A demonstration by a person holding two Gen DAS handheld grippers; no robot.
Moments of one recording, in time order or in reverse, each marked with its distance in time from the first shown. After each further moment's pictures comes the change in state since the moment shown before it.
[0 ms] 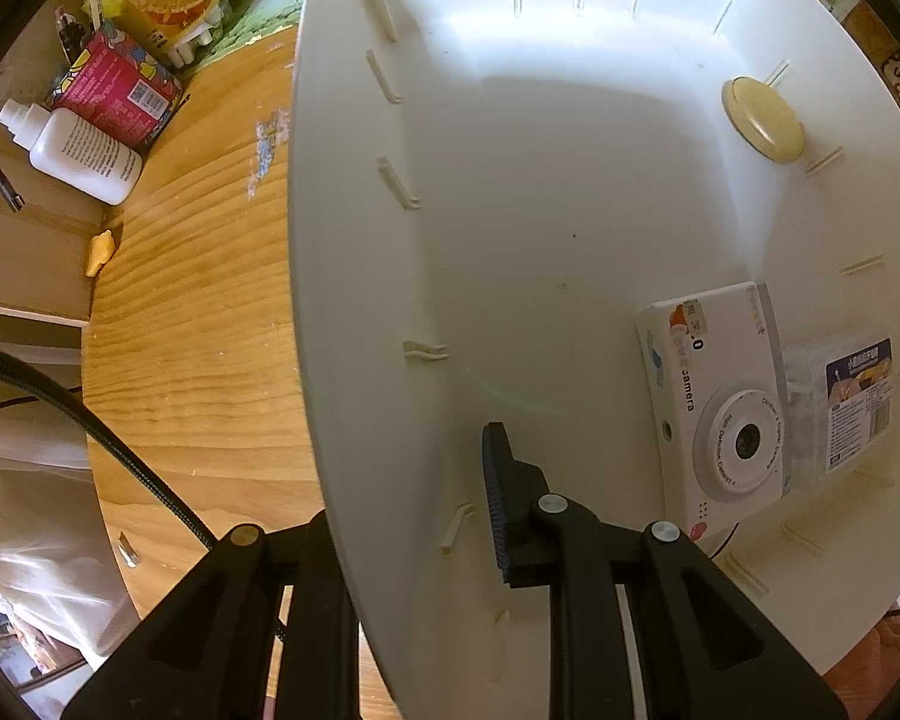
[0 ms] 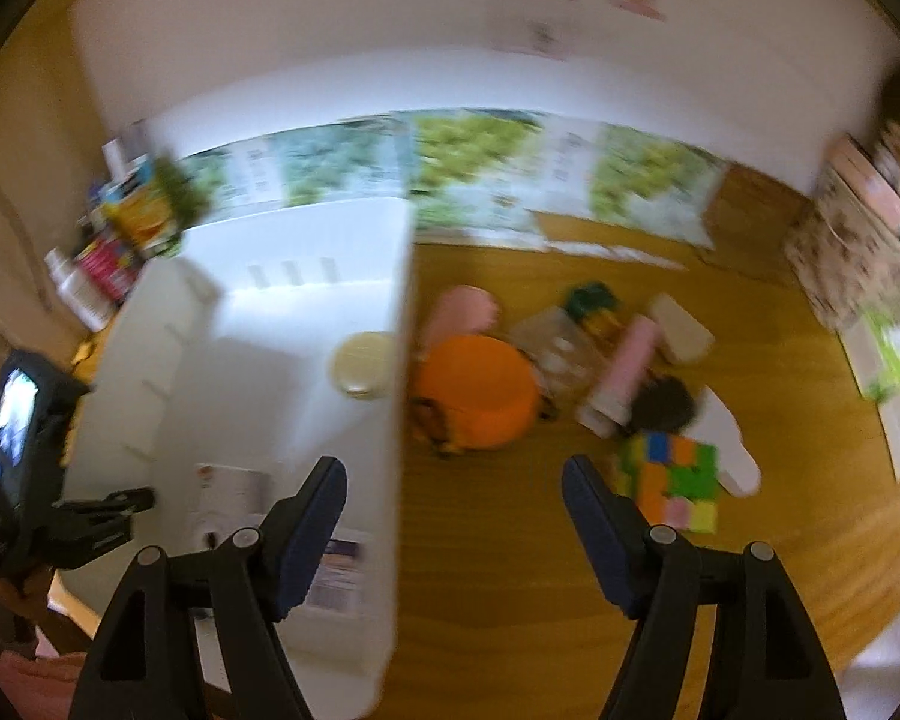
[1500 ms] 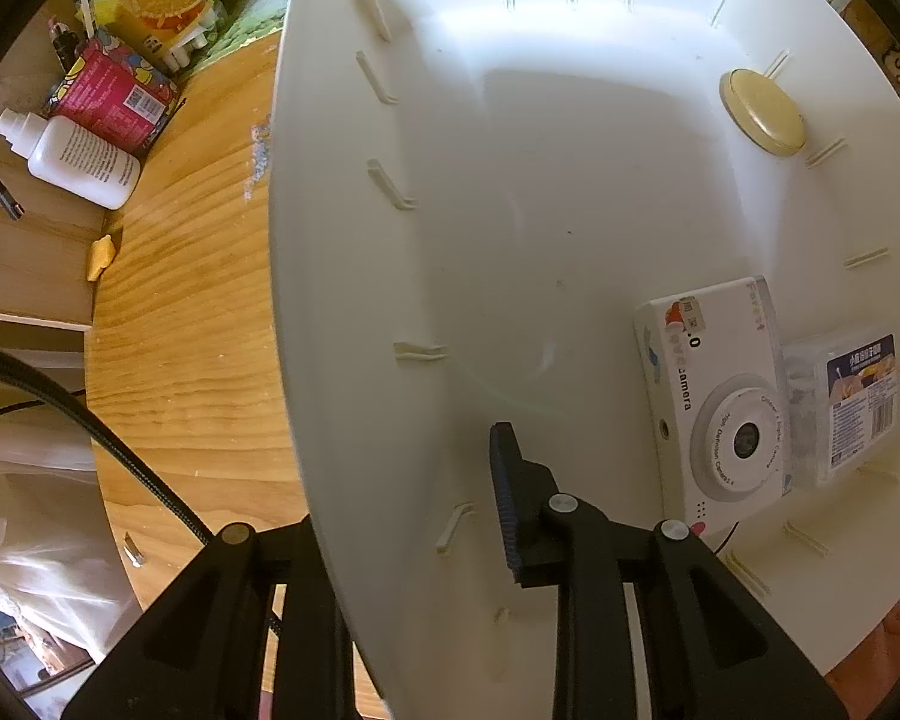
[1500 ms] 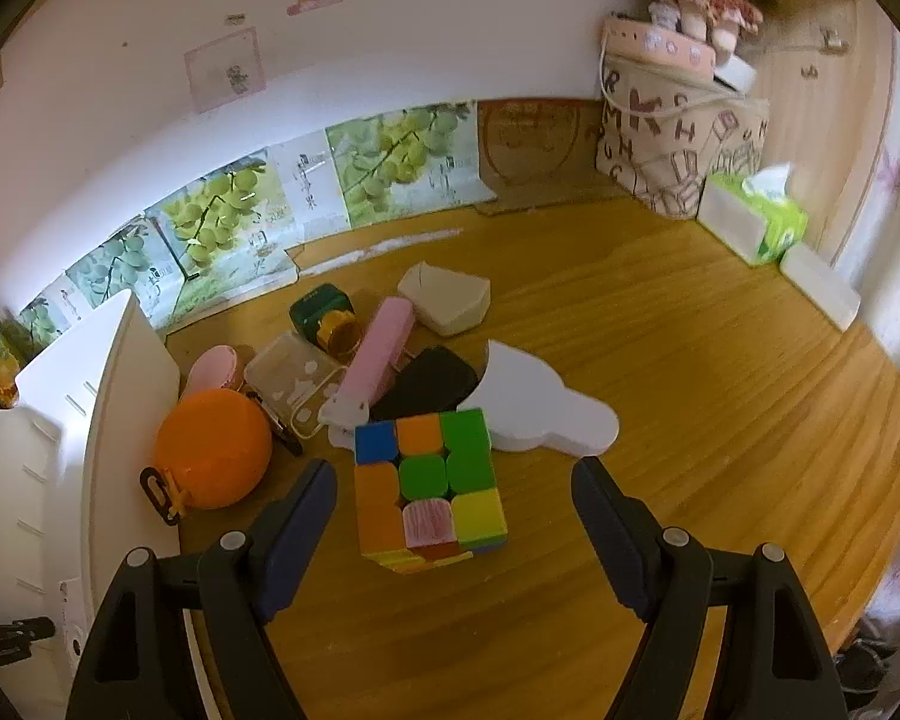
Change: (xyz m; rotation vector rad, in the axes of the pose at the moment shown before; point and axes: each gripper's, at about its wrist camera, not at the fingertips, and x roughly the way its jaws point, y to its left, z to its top) left arm -0.001 -0.010 0.006 0.001 0.012 0.012; right arm 0.032 -0.113 -0.041 0.351 -0.143 -0.164
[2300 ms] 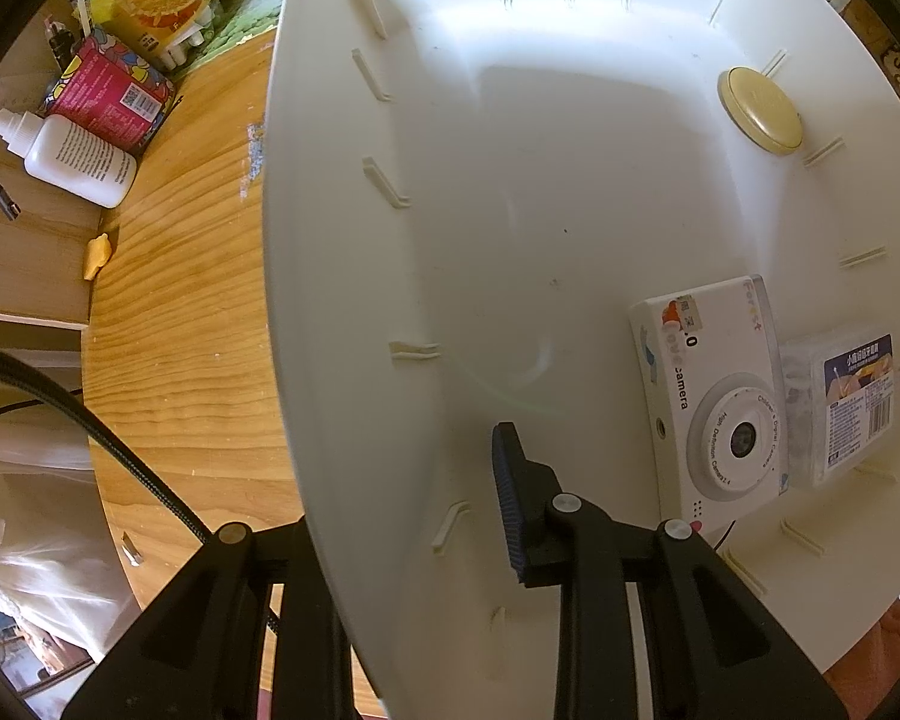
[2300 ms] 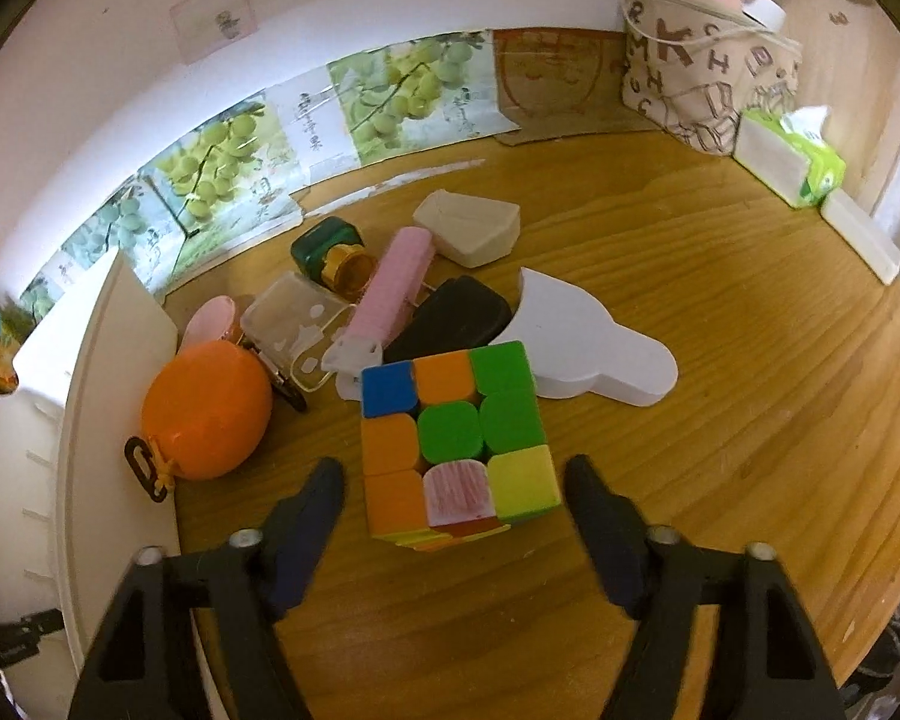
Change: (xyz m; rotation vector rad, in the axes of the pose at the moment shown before) left arm 0.004 0.001 0.001 0.001 0.006 -0.007; right arm 0.030 0.007 -0.008 0.007 0.120 0.049
